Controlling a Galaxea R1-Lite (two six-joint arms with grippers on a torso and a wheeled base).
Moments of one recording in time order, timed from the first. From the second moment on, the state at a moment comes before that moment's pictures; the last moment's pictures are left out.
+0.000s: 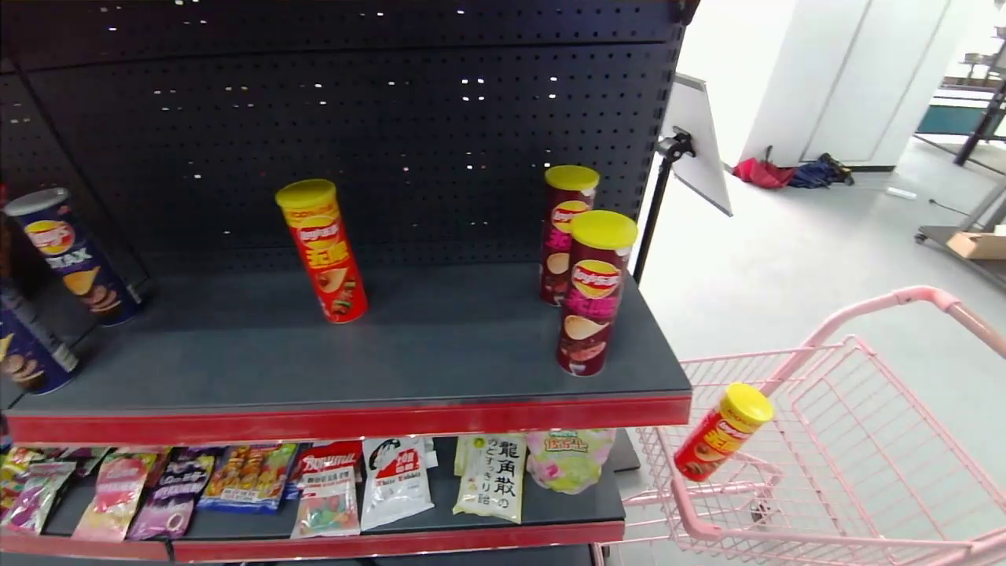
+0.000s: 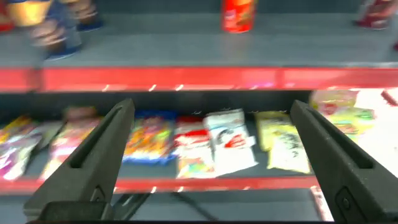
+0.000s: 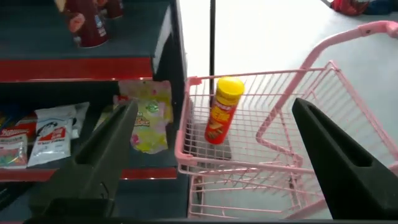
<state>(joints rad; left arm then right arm) 0.00 0.00 0.00 0.00 -0.01 0.00 0.00 0.00 0.00 0.00 0.00 0.00</state>
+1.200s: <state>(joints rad) 0.00 0.00 0.00 0.00 -0.01 -0.01 0.00 0.00 0.00 0.00 0.00 0.00</state>
